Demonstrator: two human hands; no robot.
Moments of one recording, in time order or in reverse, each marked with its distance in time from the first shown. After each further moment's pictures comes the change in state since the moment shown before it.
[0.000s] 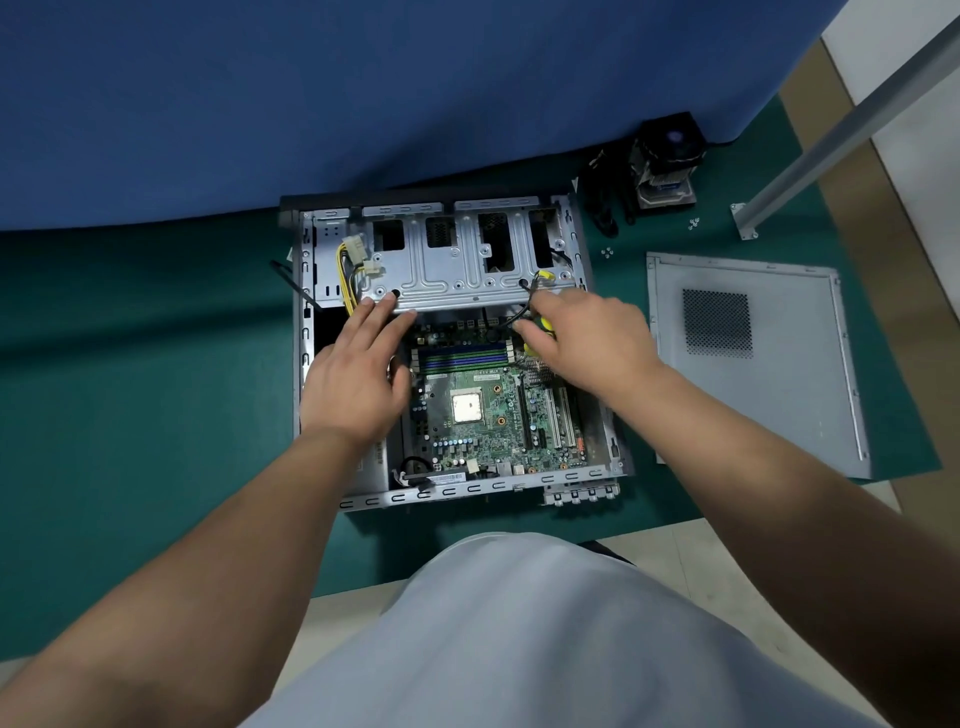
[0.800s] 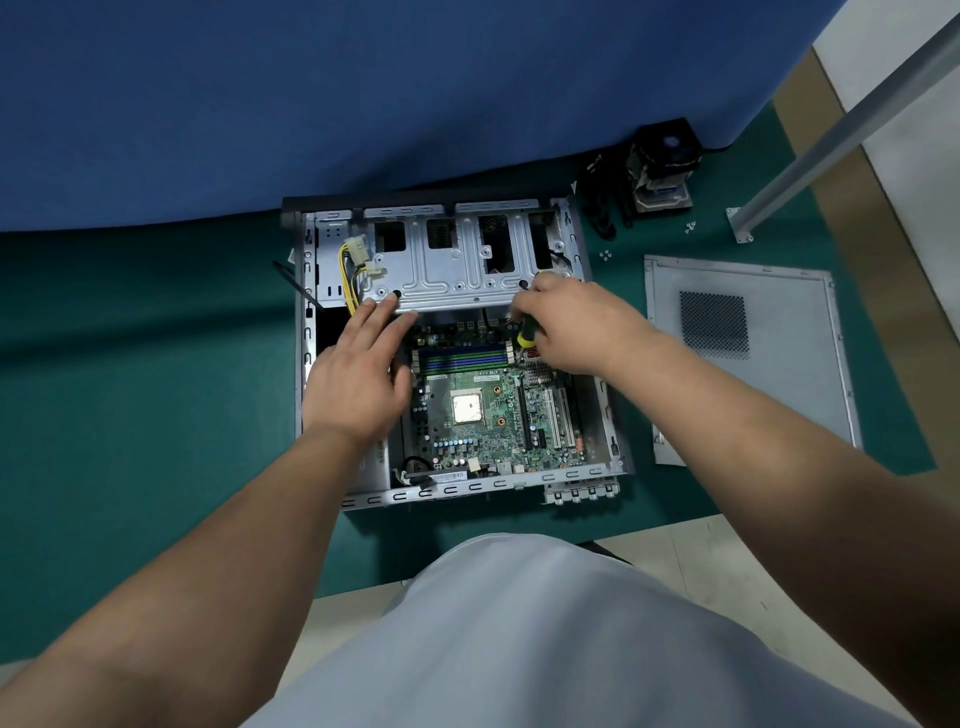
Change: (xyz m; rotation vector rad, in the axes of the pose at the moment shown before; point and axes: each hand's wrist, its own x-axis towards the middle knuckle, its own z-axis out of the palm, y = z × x) left_hand 0.000 -0.001 0.000 -0.019 0.008 0.012; right_hand 0.021 -0.008 -0.029 0.009 -0.273 -0.138
